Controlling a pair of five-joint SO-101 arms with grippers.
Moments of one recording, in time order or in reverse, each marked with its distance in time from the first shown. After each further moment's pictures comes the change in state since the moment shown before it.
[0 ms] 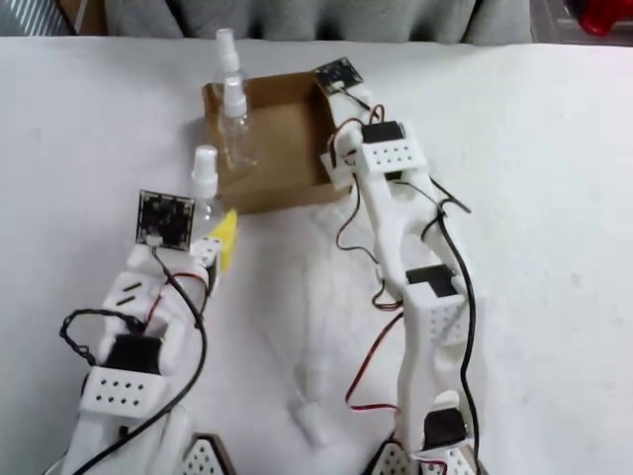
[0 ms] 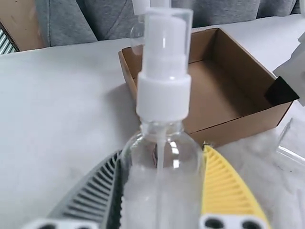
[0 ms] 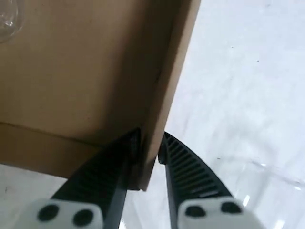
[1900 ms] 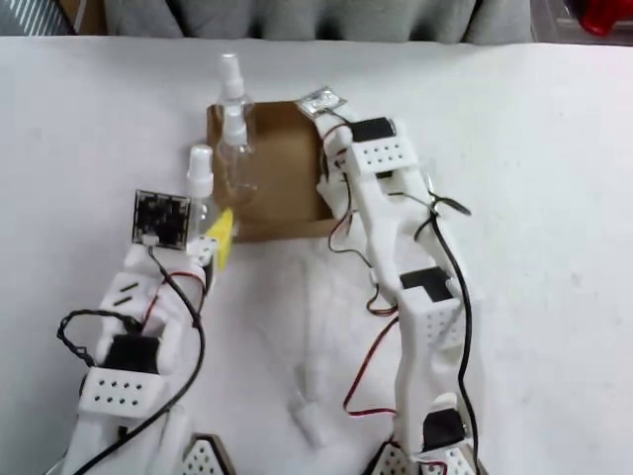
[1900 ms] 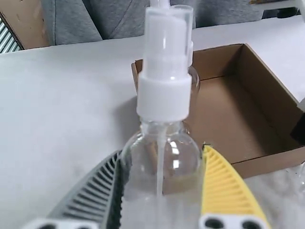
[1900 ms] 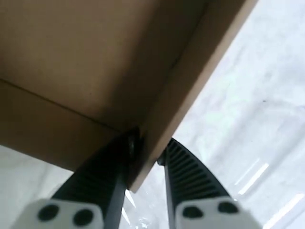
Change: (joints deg) left arm -1.1 0.0 0.0 0.0 0.0; right arm -4.0 -0.7 -1.8 19.5 4.0
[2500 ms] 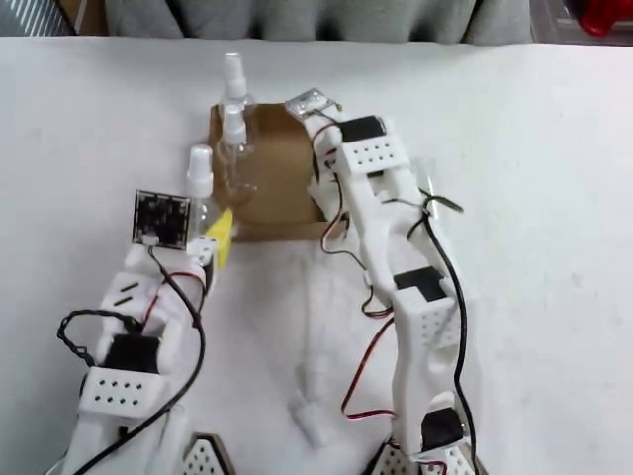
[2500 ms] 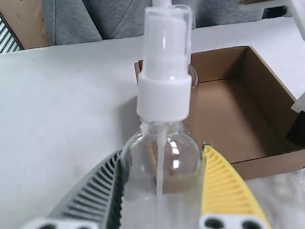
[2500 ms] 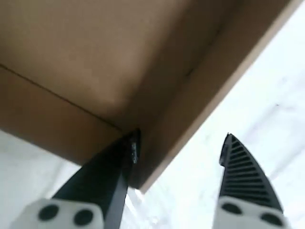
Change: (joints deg) left arm 0.0 0.0 0.0 0.0 0.0; right arm -1.6 0.1 -4.0 4.4 0.0
